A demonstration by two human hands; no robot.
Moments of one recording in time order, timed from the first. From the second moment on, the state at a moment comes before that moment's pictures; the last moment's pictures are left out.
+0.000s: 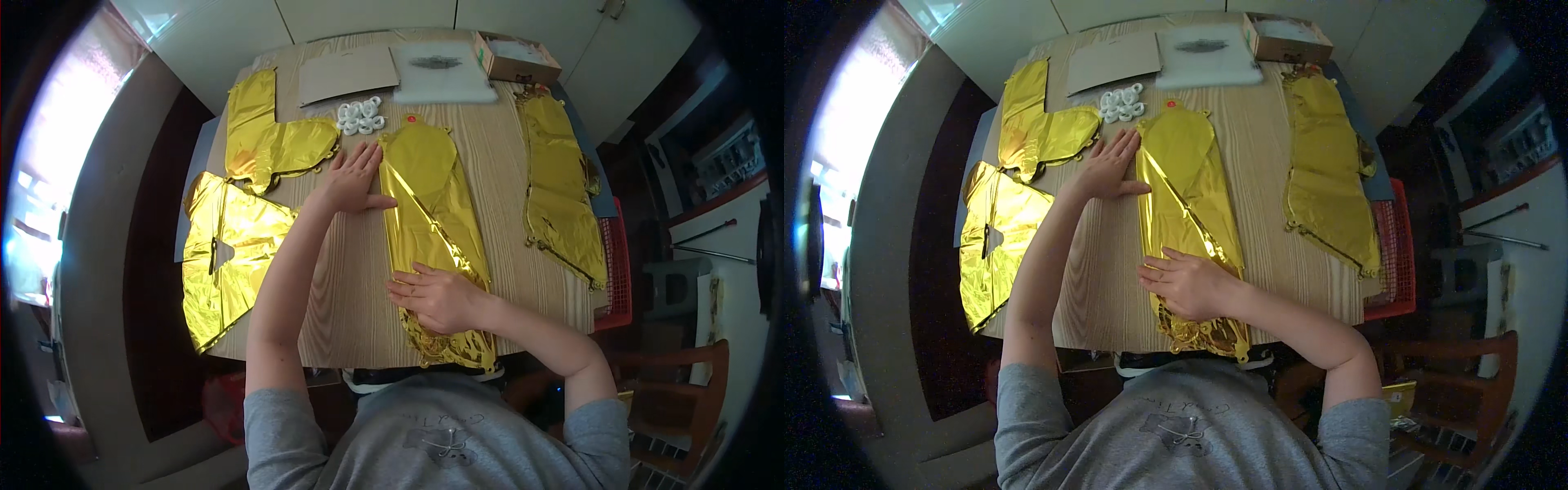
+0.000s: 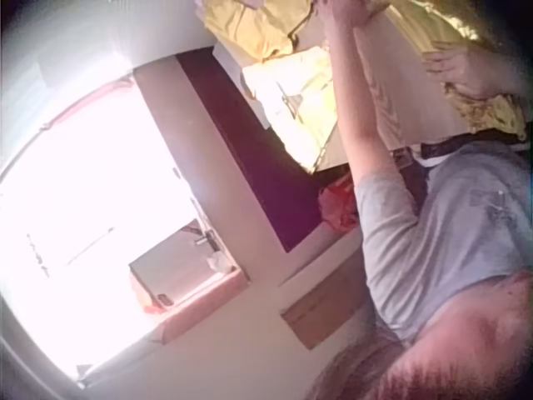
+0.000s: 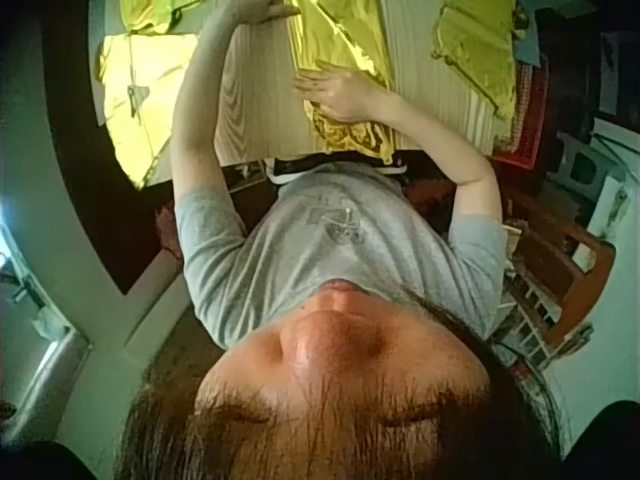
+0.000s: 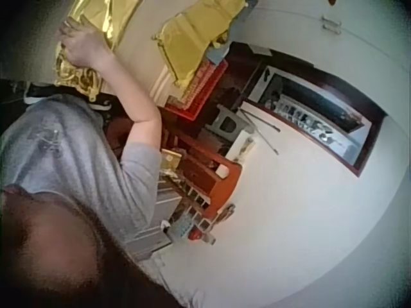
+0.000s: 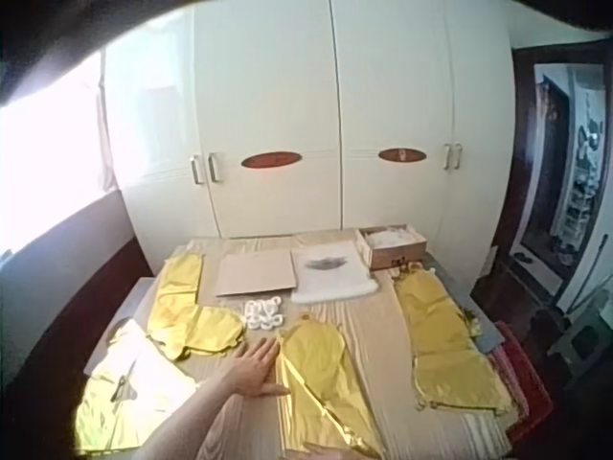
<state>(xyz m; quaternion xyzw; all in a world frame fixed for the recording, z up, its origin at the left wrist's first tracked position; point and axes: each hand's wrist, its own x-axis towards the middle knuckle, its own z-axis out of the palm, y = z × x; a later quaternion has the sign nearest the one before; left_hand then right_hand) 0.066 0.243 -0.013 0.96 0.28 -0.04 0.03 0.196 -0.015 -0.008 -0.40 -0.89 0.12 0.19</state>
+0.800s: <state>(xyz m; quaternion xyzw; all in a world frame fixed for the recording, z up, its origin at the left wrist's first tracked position) 0.057 0.168 -0.023 0.95 0.28 0.08 0.07 0.209 -0.103 0.048 -0.45 -0.87 0.07 0.21</state>
